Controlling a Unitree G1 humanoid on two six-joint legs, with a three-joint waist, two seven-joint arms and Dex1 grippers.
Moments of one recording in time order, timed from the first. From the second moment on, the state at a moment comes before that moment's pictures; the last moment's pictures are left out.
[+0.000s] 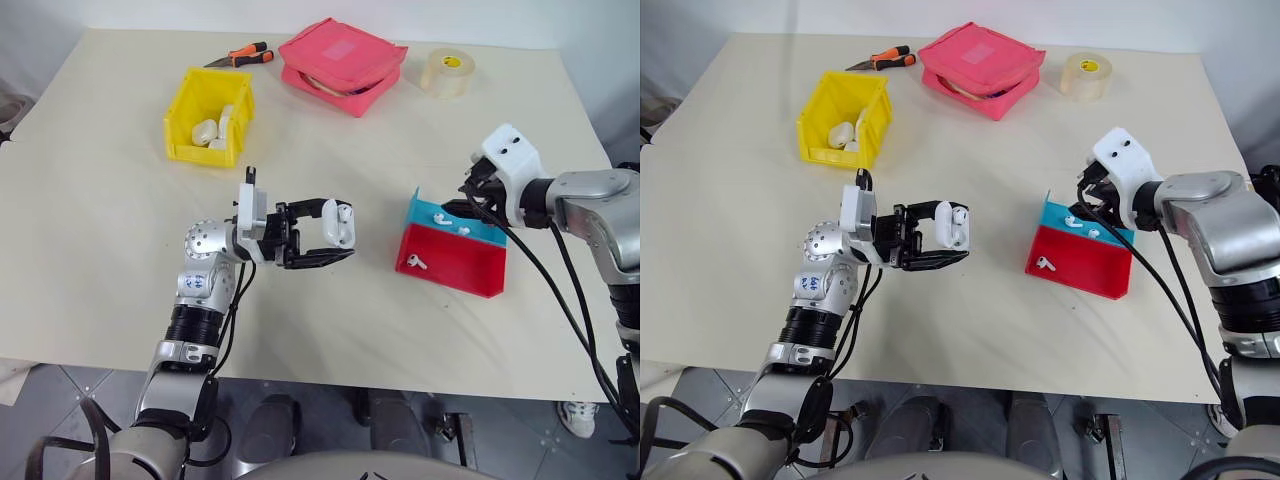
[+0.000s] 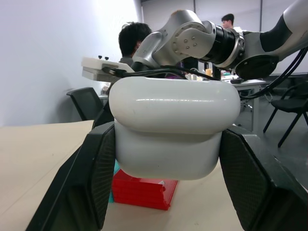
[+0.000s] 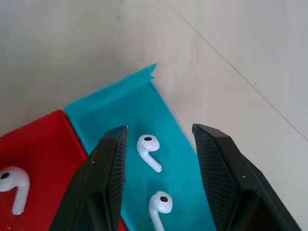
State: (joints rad) left arm -0.61 0.21 0.00 0.33 -0.47 -0.13 -1.35; right arm -0.77 -0.92 0.22 -0.05 0.33 0.99 0.74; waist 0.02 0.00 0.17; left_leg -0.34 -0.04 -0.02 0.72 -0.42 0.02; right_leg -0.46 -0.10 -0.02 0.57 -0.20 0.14
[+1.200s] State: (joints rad) left arm -0.61 0.21 -0.01 0.33 -0.47 -0.15 -1.30; right arm -1.03 -0.76 0.46 0.39 0.01 0.96 1.02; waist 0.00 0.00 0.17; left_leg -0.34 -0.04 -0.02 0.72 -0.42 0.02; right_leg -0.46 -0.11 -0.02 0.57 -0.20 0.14
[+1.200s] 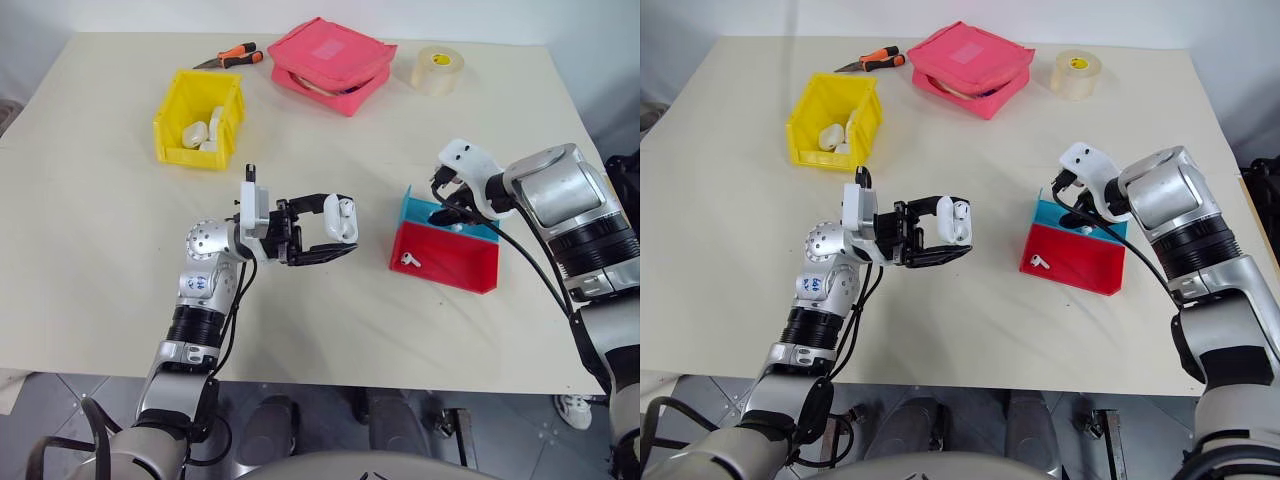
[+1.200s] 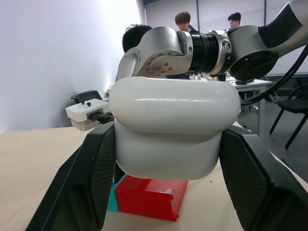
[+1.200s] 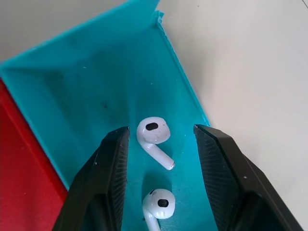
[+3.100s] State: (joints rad) left arm -0.58 0.22 -0.01 0.29 -0.47 -0.15 -1.28; right arm -1.13 -0.70 0.54 0.65 -0.27 0.54 1.27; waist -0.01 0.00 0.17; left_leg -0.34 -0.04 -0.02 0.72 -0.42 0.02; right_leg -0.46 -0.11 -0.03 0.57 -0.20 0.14
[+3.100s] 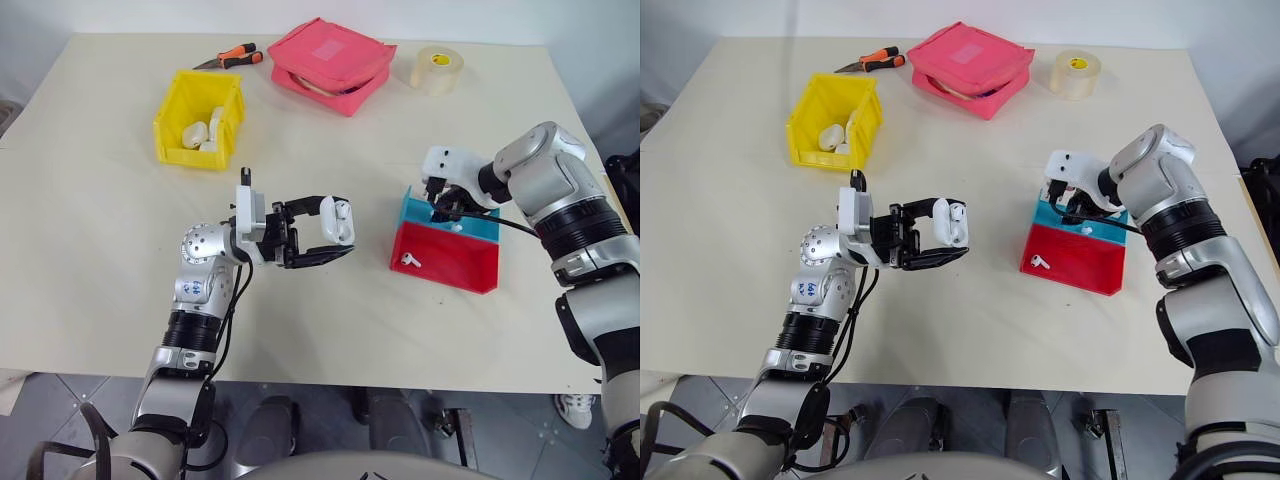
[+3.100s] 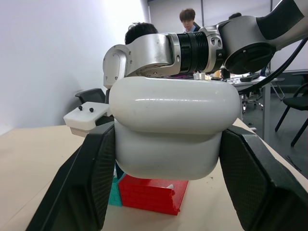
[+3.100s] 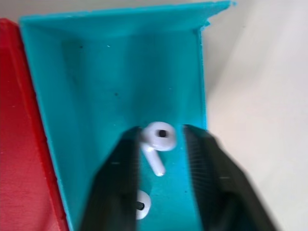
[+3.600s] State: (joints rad) left arm -0.60 0.22 -0.01 0.33 -0.47 -0.15 -1.31; right arm -1.01 -0.69 0.26 0.27 -0.12 0.90 1.21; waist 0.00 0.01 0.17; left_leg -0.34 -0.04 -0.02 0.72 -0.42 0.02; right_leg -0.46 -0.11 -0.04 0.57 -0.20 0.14
